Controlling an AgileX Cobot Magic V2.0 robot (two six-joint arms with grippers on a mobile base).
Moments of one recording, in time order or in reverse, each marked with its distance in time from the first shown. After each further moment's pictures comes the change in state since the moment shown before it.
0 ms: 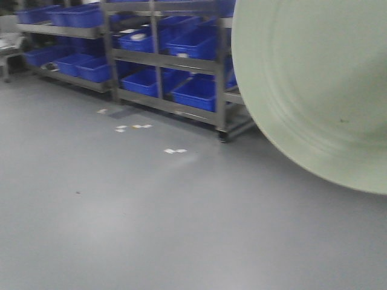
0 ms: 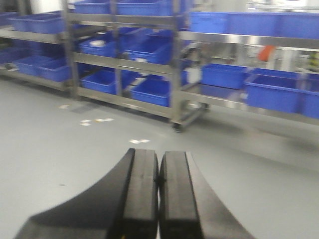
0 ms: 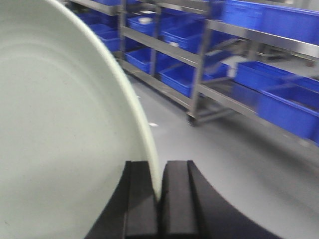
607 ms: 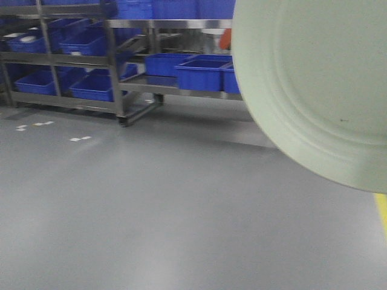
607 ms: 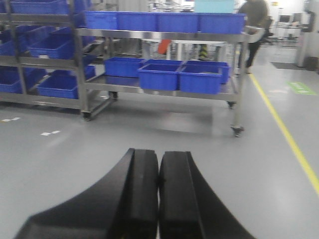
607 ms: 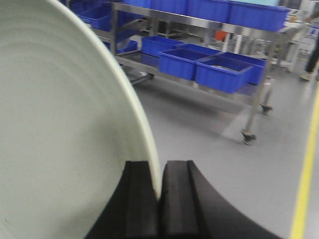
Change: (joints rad) left arm 0.000 0.000 0.000 0.000 0.000 0.000; right arm 0.000 0.000 0.000 0.000 -0.002 0.000
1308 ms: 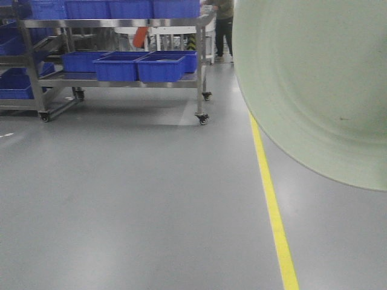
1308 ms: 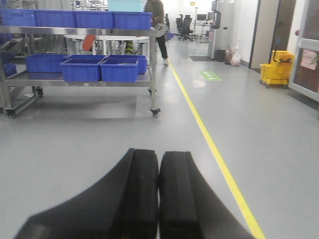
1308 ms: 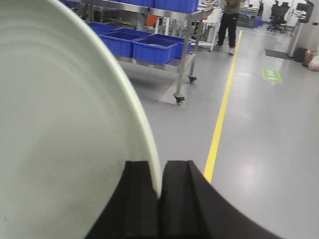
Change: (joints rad) left arm 0.000 0.000 0.000 0.000 0.000 0.000; right arm 0.000 0.000 0.000 0.000 0.000 0.000
